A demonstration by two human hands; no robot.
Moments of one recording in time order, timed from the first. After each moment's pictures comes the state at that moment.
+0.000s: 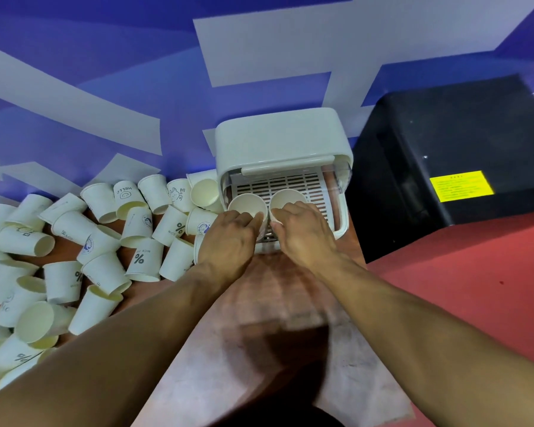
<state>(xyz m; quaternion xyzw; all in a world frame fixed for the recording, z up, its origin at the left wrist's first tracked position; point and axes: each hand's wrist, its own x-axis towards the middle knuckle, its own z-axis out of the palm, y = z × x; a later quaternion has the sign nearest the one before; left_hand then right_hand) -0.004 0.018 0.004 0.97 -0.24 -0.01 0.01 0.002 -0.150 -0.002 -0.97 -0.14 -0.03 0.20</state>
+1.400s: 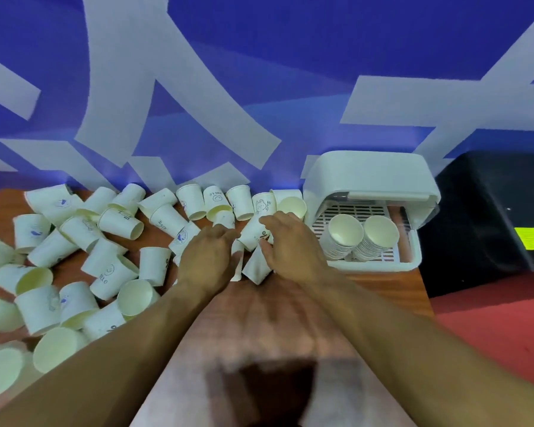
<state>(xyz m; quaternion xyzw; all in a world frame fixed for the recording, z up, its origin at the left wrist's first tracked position) -0.055 0.229 0.034 0.99 -0.02 -0.01 0.15 -0.020 0.057 0.043 -0.95 -0.24 -0.05 0.21</state>
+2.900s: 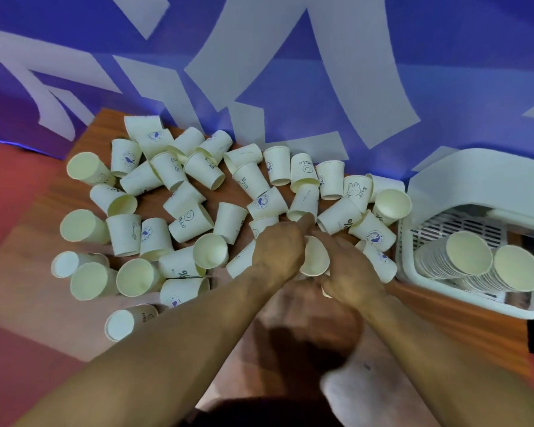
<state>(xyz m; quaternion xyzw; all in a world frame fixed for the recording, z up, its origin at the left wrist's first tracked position) -0.059 0.260 -0.011 0.96 0.07 -0.09 0.26 -0.031 0.104 -0.024 -0.92 -0.26 0.19 0.22</state>
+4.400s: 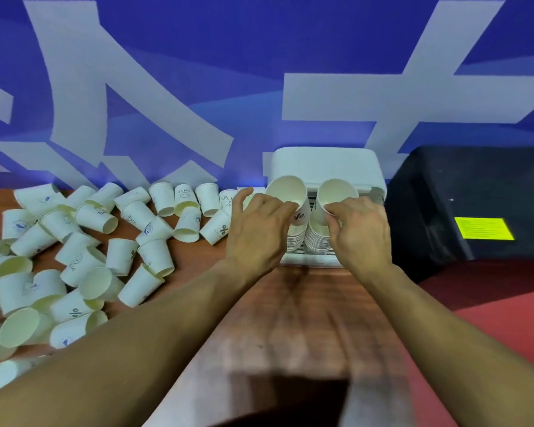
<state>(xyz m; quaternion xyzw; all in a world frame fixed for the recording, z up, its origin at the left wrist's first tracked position) -0.047 0.034 0.081 0.97 -0.13 0.19 0.13 -0.022 -0.153 0.074 -0.96 -0.11 -0.19 0.16</state>
